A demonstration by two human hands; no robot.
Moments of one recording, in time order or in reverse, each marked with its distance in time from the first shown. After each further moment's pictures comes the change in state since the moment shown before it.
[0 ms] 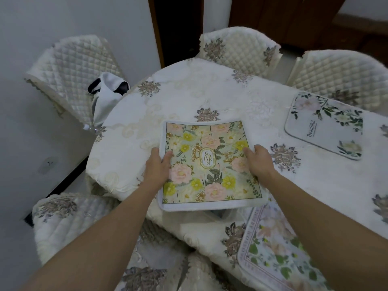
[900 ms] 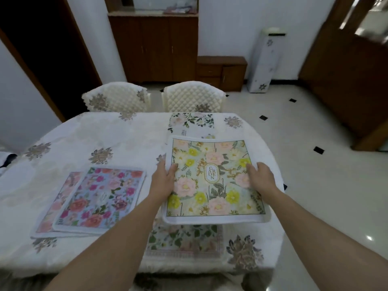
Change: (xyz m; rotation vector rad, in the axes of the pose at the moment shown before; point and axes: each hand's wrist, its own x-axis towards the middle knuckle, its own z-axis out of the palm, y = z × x) left_hand -0.233 0.212 0.215 -0.010 -0.428 0.343; right_hand -0.186 0.203 -0.334 0.105 0.459 0.206
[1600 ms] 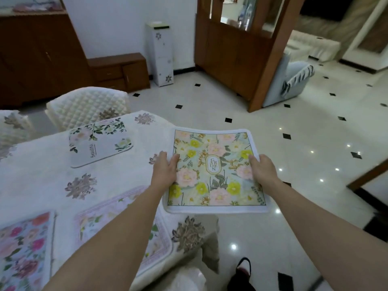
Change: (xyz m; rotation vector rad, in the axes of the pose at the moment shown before) left_hand -0.047 0.103 0.192 0.061 -0.436 0.304; right_hand -0.078 0.145 -0.176 0.096 0.467 0.327
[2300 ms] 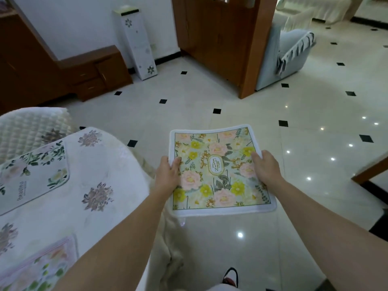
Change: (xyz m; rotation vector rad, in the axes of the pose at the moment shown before) left_hand 0.125 0.140 0.278 0.005 -0.051 -0.155; right_hand 0.272 0.109 -0.141 0.017 -0.043 0.057
